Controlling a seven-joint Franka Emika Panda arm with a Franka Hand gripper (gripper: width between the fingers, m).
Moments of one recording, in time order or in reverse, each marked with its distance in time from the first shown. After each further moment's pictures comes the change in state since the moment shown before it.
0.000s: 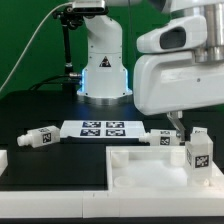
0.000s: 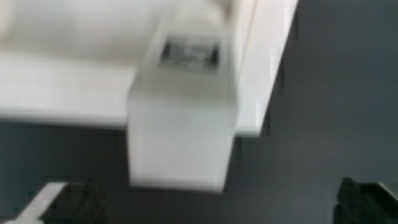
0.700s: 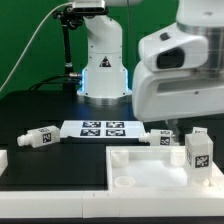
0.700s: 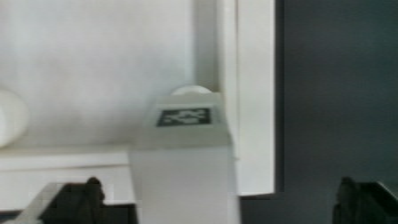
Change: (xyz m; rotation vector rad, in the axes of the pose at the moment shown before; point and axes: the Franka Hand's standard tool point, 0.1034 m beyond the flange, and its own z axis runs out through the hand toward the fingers) arm -0.005 0.013 0.015 0.026 -0.166 0.091
